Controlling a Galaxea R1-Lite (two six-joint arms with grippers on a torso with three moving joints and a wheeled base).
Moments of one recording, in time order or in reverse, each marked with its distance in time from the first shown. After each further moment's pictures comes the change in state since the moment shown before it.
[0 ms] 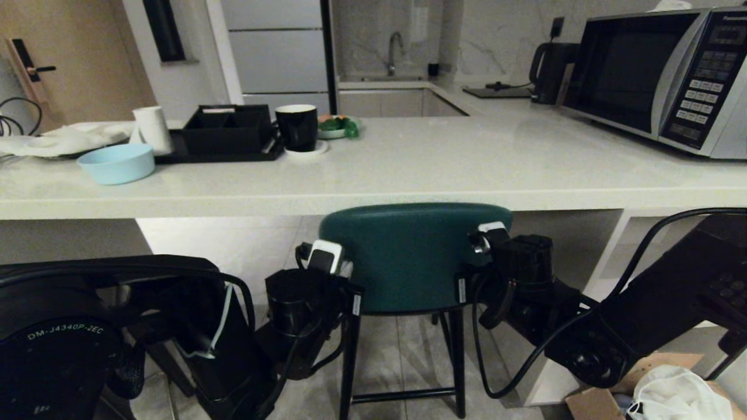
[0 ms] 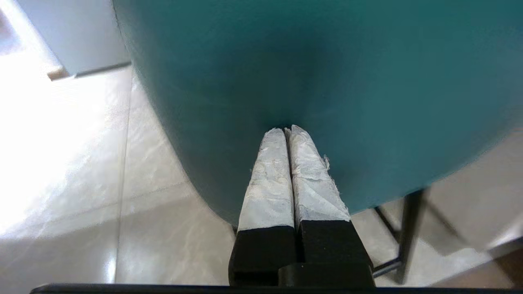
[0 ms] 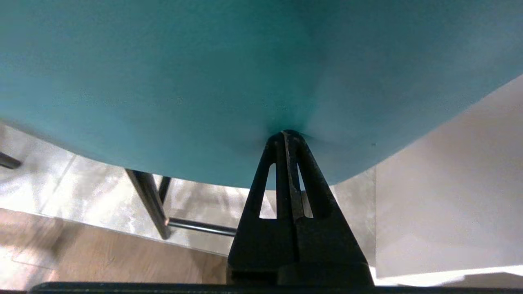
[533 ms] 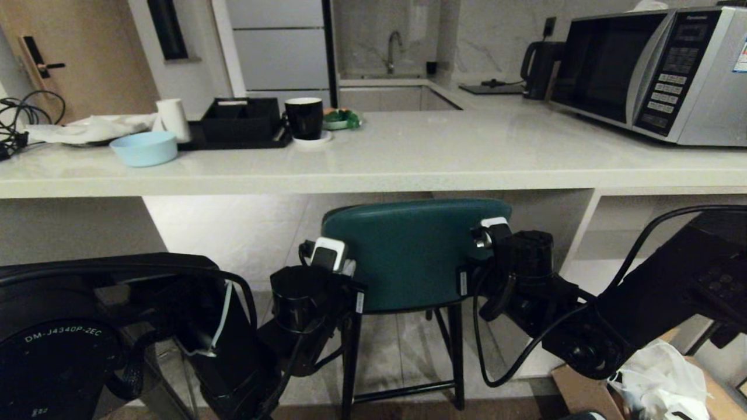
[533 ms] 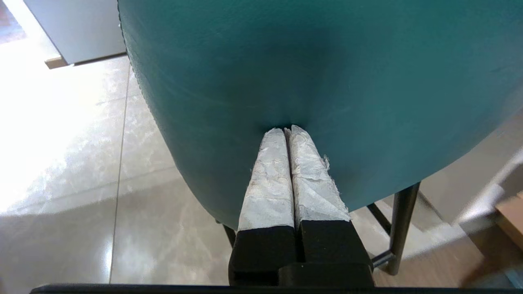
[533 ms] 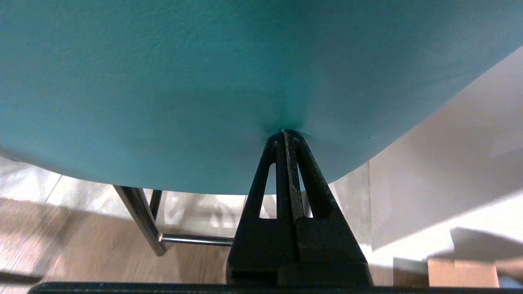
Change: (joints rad) left arm 0.007 0.000 -0.037 0.053 0.002 -0.015; right arm -0.006 0.007 -0.022 0.006 0.001 -0.001
